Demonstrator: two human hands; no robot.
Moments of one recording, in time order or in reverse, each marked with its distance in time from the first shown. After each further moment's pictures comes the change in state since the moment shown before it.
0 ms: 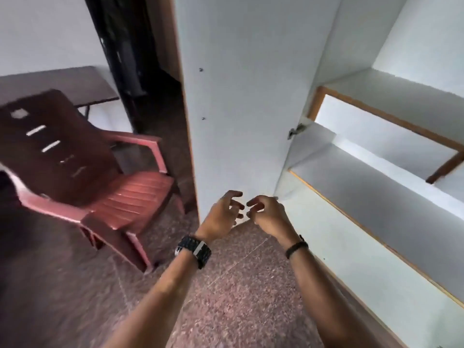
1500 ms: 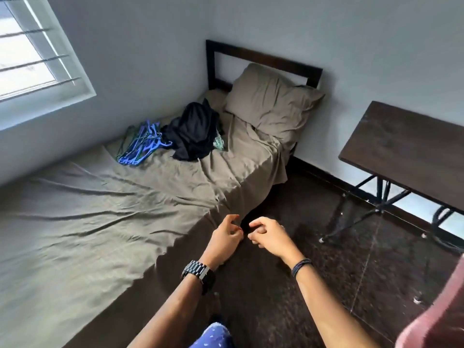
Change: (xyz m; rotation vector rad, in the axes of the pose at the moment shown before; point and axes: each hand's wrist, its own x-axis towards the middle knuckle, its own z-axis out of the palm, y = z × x) left_hand -0.326 -0.441 -0.870 -0.321 1.302 -0.602; right_hand 0.009 -0.627 0.947 -0.285 -1.216 -0.637
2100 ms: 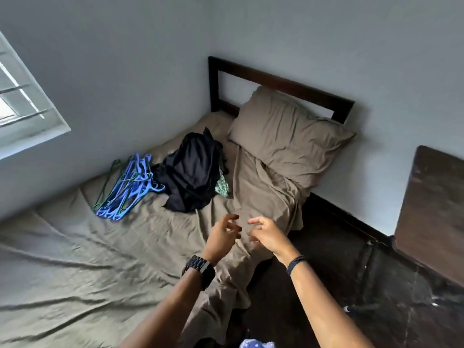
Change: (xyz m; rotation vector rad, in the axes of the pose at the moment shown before) left_hand 0.357 0.082 -0.090 -0.107 0.022 -0.005; right_hand 0.339 -0.131 -0.063 0.212 -0.041 0.087
